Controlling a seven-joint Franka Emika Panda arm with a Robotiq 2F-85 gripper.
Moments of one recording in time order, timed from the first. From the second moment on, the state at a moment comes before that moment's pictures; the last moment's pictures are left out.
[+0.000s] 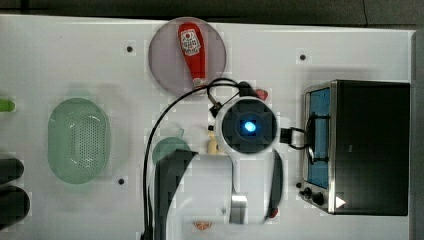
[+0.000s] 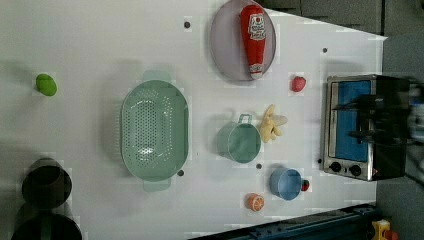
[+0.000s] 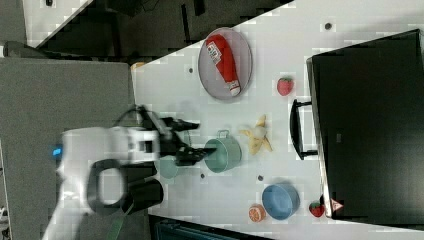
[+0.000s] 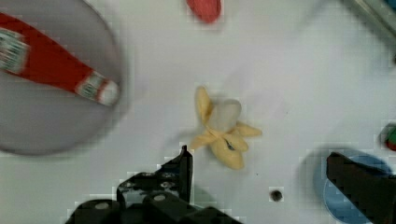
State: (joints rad) arm 0.00 -0.08 -0.05 -2.28 -0.04 0.57 0.05
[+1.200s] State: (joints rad) arm 0.00 0.36 -0.06 -2.47 -0.04 1.22 0.05
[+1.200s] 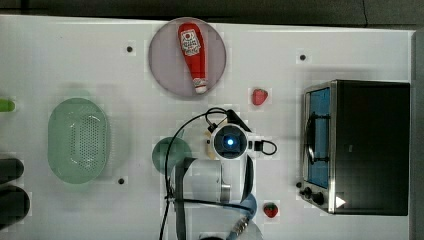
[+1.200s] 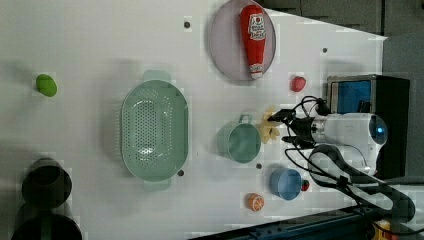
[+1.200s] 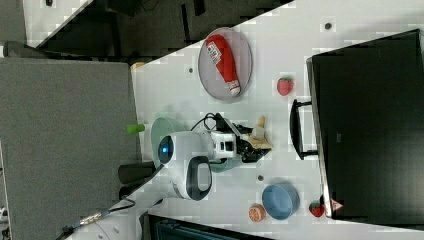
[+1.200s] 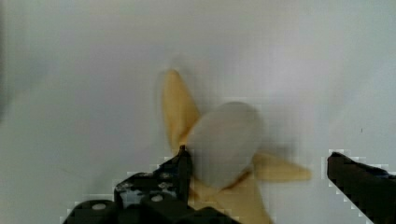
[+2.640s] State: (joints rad) arm 0.01 -0.21 -0.03 -2.25 -0.07 0.46 0.05
